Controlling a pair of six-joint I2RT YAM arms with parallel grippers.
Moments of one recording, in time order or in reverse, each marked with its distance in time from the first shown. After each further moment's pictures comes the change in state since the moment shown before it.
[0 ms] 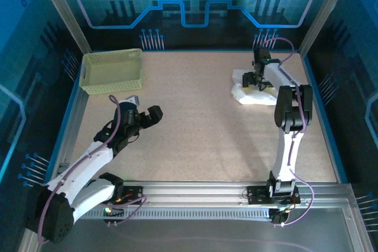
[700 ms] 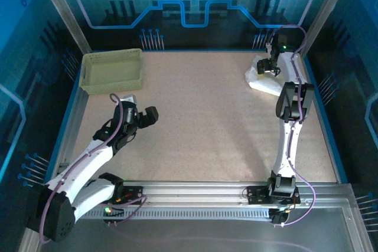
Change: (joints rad) left arm 0.018 0.031 0.031 -0.061 -0.109 0.122; right arm -0.124 0.249 0.496 -0.160 -0.035 -0.216
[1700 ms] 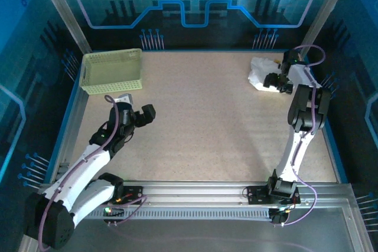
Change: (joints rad) left arm 0.018 -0.087 -0.025 0.019 -0.020 0.008; right arm -0.117 -0.240 -0.486 0.109 -0.139 0.321
